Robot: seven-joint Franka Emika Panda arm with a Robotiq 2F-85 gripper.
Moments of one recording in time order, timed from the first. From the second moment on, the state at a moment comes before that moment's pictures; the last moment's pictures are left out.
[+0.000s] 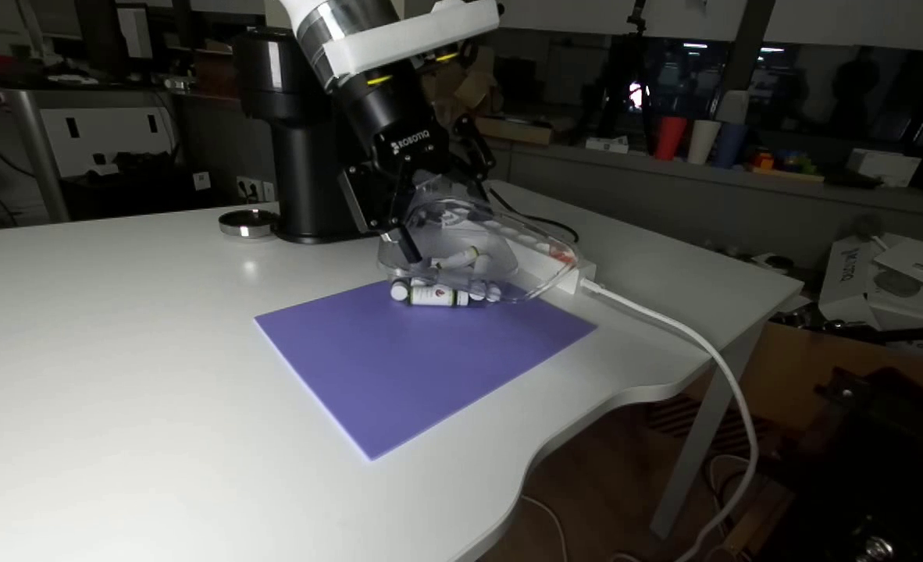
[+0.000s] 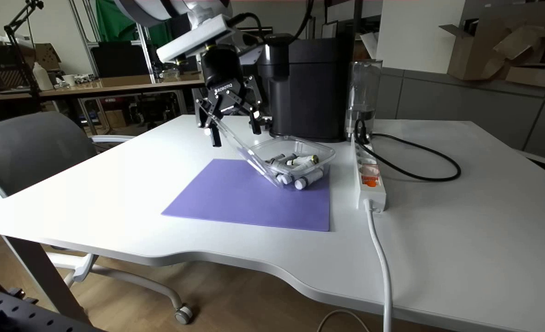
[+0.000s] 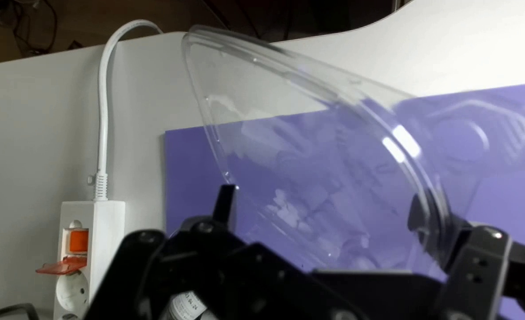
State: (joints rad) arm 0.11 0.43 -0.06 -2.03 -0.28 1.98 0.25
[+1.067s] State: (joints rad) arm 0.01 0.41 -0.10 -2.03 -0.38 2.28 0.05
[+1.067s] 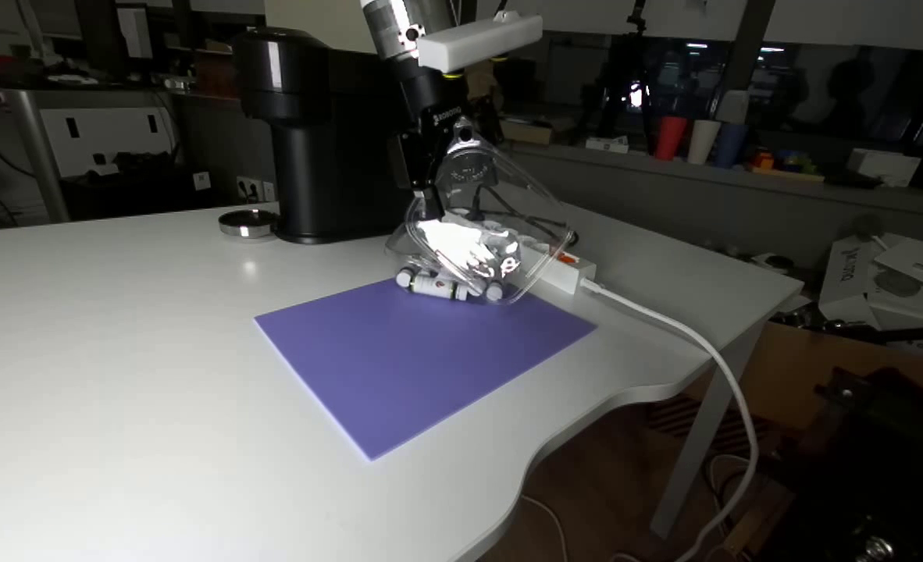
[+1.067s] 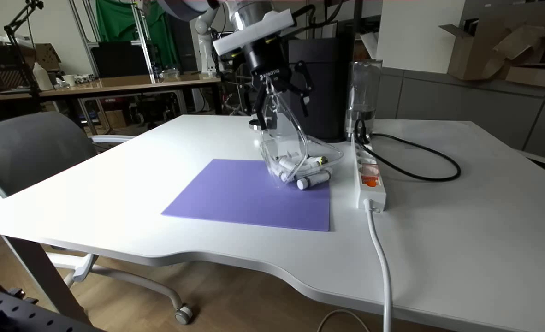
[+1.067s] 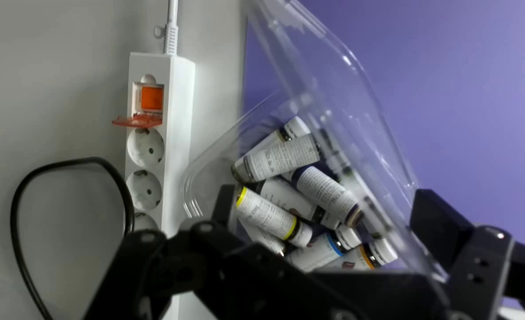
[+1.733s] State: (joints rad) arm -0.06 0.42 -0.09 -2.01 -0.32 2.33 -0.23
